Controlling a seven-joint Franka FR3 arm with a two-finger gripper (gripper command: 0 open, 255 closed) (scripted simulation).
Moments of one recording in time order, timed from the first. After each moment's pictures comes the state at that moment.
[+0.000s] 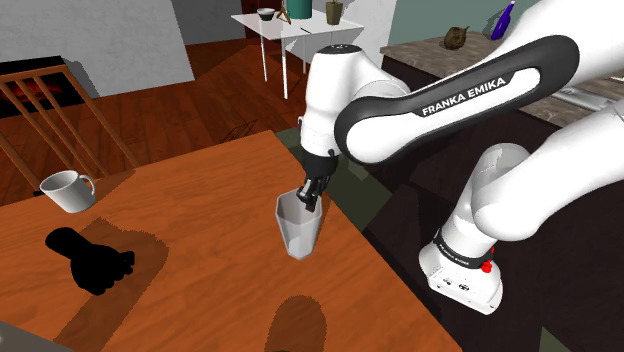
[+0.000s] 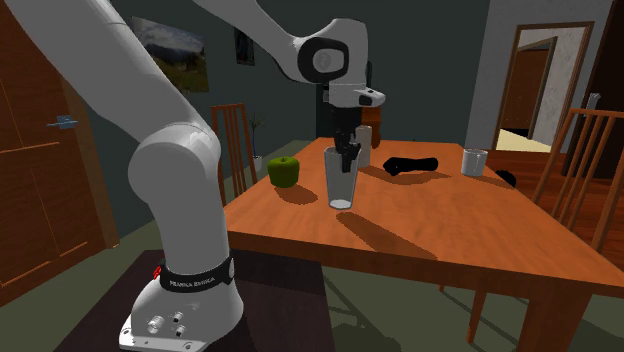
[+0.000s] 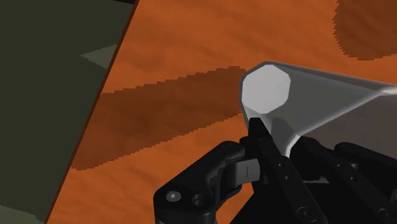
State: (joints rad) arm 0.17 -0.52 0.42 -2.65 0.36 2.23 0.15
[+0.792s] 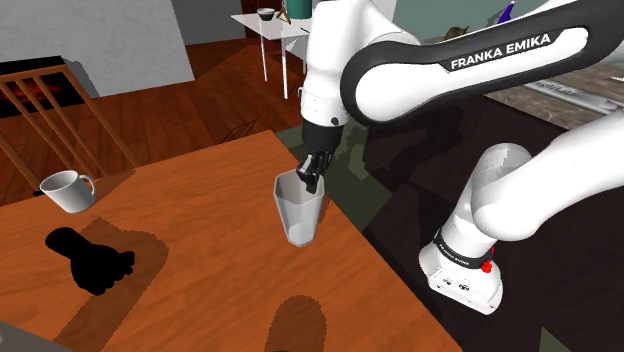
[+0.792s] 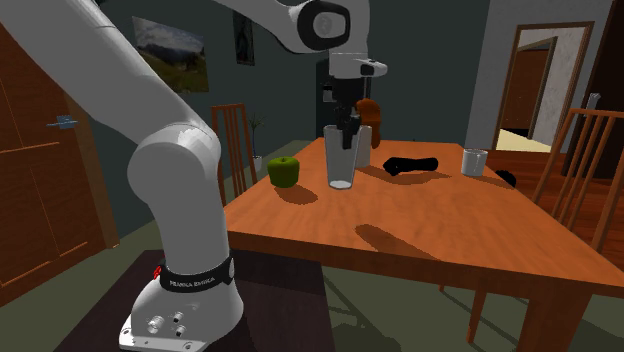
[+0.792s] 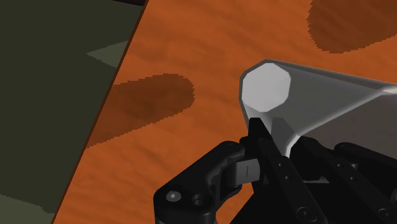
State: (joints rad) arm 0.16 -0.60 0.39 -2.53 0.33 2.04 0.17
